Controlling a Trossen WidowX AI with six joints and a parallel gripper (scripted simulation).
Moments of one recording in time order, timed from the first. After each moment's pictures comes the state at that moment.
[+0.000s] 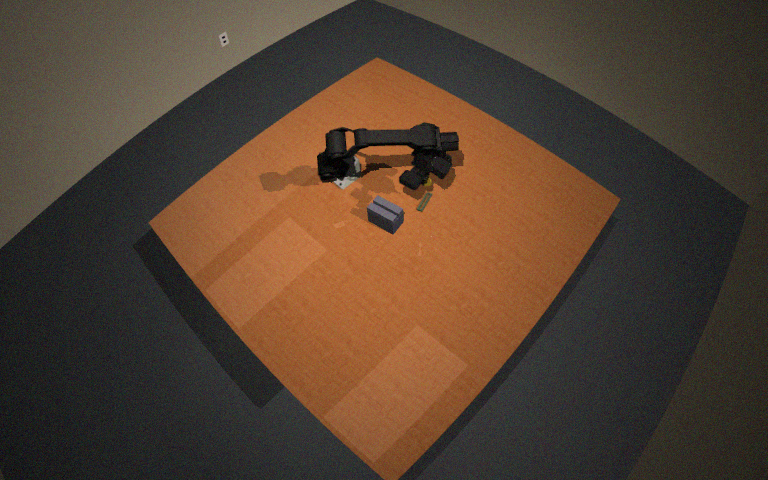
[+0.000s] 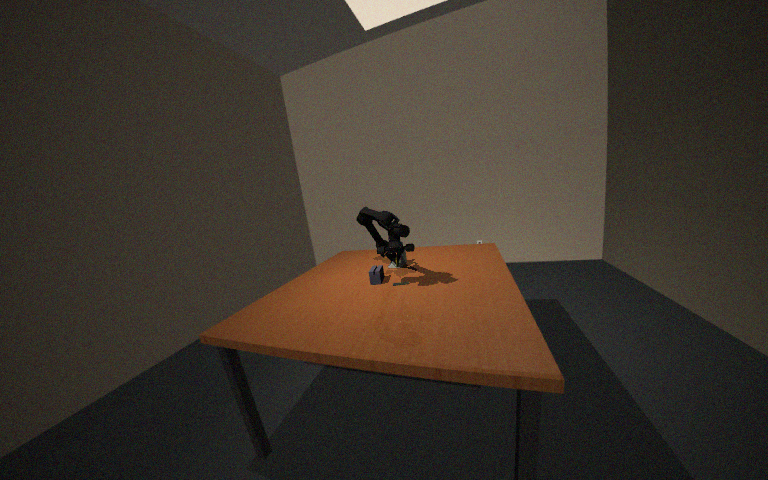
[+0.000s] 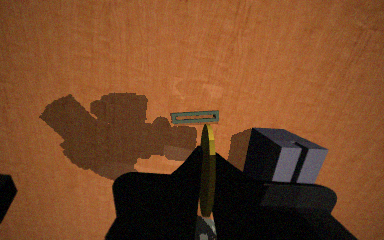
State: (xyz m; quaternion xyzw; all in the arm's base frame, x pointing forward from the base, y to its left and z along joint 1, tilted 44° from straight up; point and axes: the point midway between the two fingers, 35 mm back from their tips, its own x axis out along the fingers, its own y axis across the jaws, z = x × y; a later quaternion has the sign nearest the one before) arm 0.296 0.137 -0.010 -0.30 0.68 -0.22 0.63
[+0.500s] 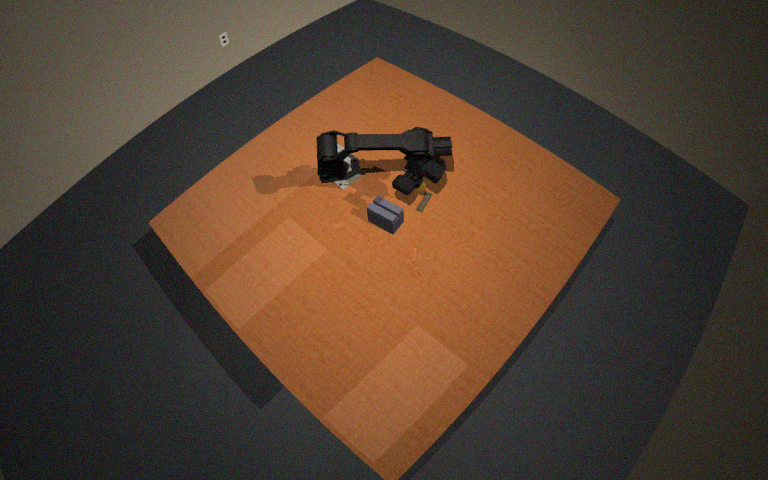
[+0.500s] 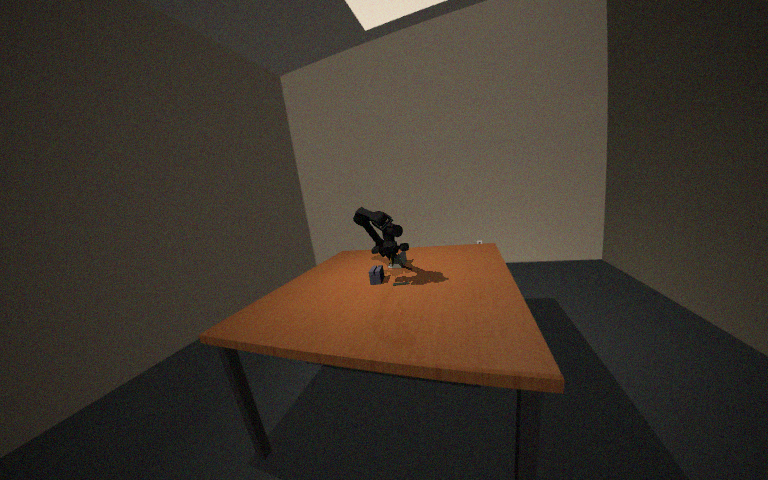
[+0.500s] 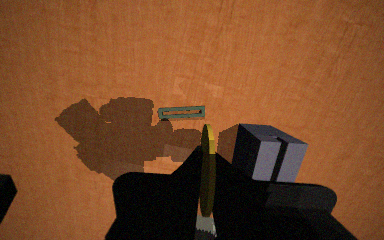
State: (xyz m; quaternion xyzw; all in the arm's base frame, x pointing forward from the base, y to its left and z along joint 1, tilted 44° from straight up) arm 0.294 0.118 0.011 -0.29 0.68 -0.21 0.63
